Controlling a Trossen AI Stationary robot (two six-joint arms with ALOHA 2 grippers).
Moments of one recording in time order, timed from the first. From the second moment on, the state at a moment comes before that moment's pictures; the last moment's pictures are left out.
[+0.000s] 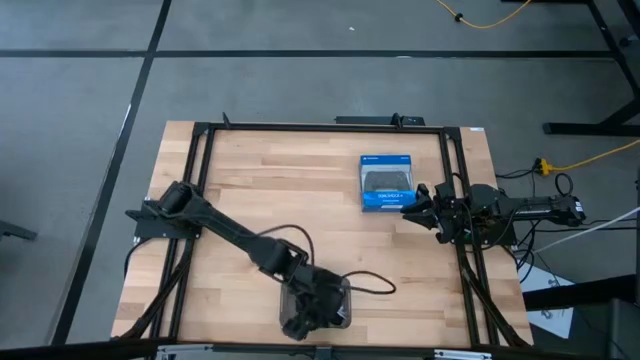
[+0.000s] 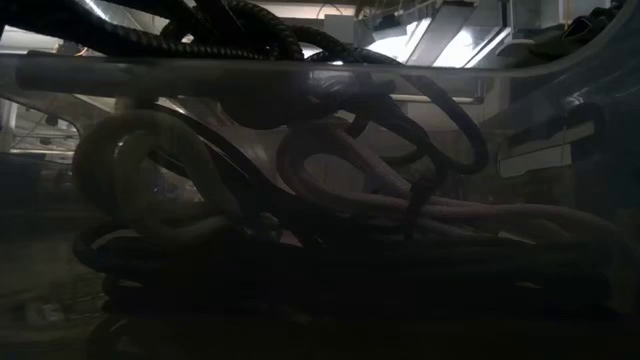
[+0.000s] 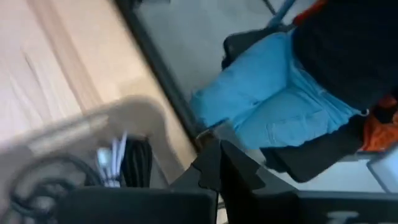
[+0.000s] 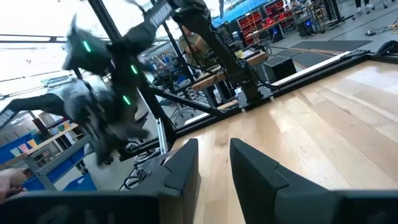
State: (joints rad) left arm -0.45 1.98 1.65 -0.38 0.34 -0.18; right arm 0.04 0.11 0.01 0.20 -0.11 0.49
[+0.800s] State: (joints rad) left arm -0.42 2.05 1.62 -0.62 0.27 -0.31; right arm 0.04 0.11 0.01 0.13 -0.13 0.52
